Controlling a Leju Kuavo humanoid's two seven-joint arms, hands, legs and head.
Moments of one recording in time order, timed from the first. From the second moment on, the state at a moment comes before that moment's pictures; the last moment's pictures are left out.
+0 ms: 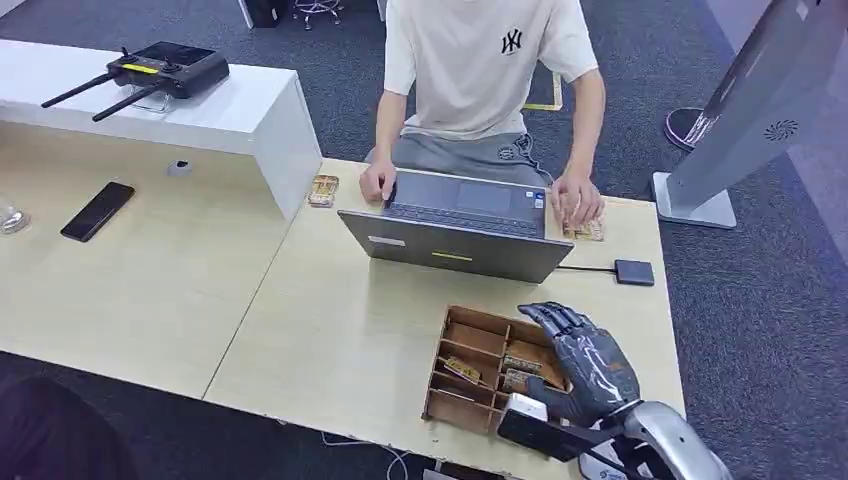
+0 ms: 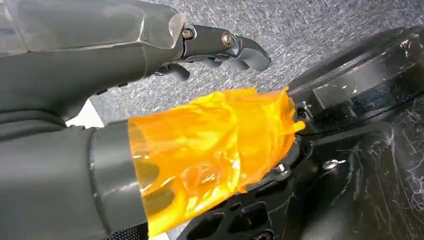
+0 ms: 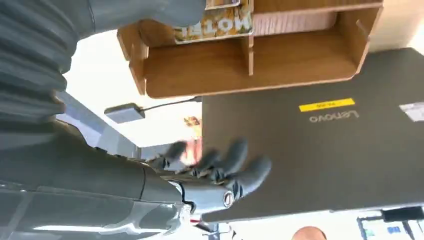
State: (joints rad) left arm 0.23 0.60 -1.38 -1.36 0.69 0.70 0.12; right arm -0.21 -0.41 0.68 -1.58 0.73 -0.02 0.04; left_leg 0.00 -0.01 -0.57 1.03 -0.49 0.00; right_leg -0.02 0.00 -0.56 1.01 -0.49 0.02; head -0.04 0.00
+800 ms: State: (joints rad) left arm 0.21 0.60 -1.41 -1.36 0.69 0.70 0.09; right arm -0.24 -0.39 0.73 -1.54 0.85 -0.07 0.04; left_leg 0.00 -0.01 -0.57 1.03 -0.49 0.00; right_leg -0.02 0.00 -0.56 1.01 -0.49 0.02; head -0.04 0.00
